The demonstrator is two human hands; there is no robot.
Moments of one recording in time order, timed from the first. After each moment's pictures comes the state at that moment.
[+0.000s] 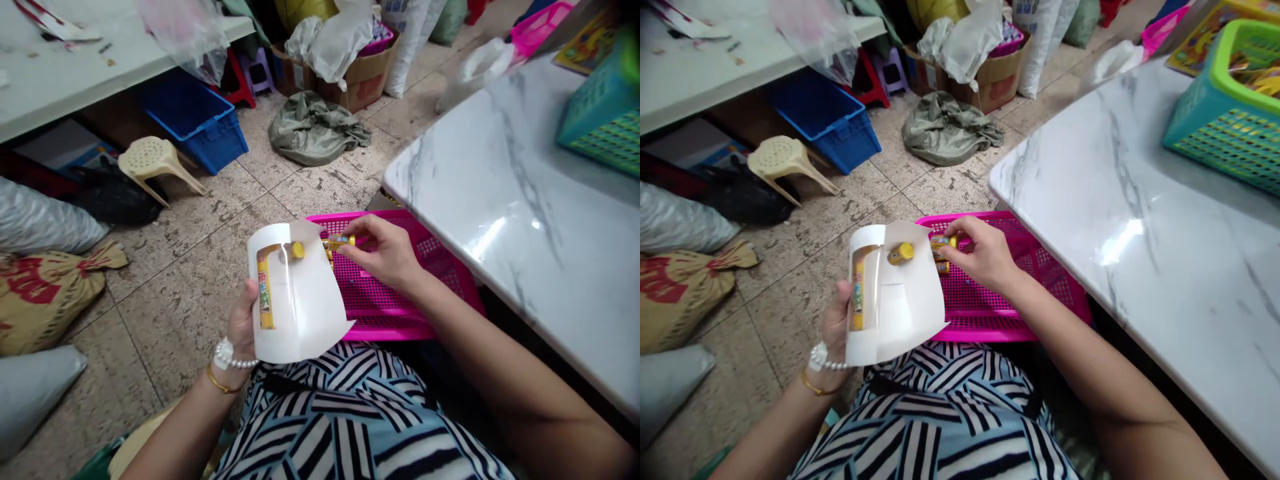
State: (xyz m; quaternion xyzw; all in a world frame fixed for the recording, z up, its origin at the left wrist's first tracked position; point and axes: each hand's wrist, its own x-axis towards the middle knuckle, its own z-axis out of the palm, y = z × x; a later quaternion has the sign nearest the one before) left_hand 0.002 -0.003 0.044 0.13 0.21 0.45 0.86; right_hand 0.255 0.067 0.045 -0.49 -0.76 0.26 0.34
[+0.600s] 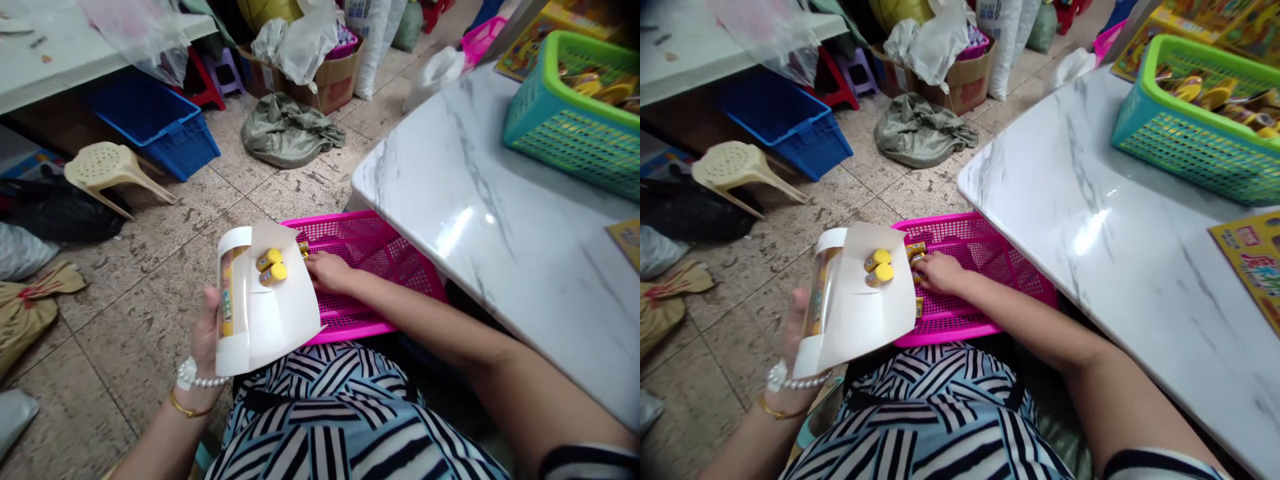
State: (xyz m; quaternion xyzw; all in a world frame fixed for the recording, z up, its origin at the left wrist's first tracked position) left_hand -0.006 0.008 0.040 0.09 0.18 0.47 0.86; right_hand 0.236 0.086 -0.020 -0.46 -0.84 0.27 0.07
